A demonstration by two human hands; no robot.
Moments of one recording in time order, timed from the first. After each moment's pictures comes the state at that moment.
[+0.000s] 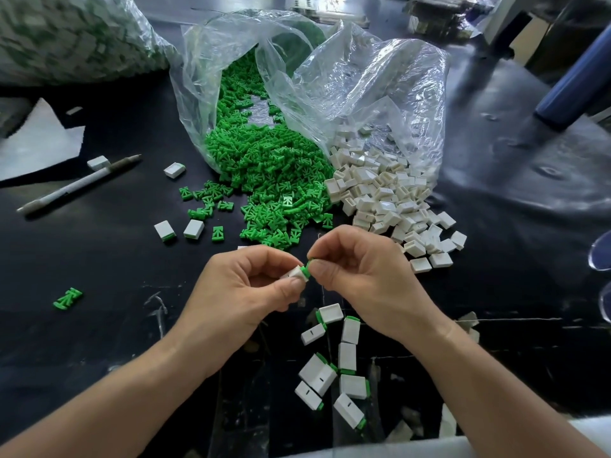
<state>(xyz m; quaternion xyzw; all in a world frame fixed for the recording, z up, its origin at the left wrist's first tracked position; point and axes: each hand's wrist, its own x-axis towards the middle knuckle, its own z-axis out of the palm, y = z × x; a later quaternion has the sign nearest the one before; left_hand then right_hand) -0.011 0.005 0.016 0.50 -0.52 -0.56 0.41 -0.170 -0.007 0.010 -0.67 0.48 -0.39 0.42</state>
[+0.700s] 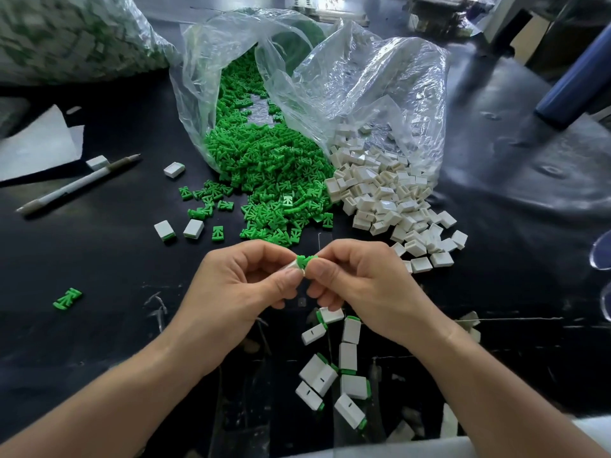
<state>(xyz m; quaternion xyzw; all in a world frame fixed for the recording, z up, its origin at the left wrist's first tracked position) -0.010 0.004 0.018 0.49 -0.52 -0.55 0.42 -0.170 -0.004 0.010 -0.63 0.49 -0.35 0.50</state>
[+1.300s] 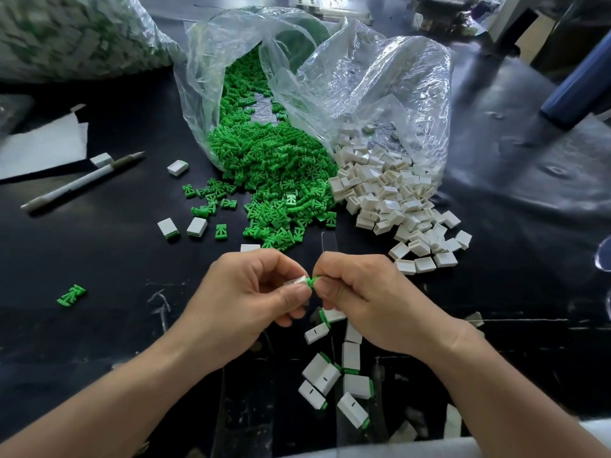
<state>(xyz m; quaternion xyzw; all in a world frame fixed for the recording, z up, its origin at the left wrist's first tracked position) -0.005 0.005 0.014 0.48 -0.59 -0.54 0.36 -0.174 0.000 0.015 -0.80 0.46 -0.22 0.31</state>
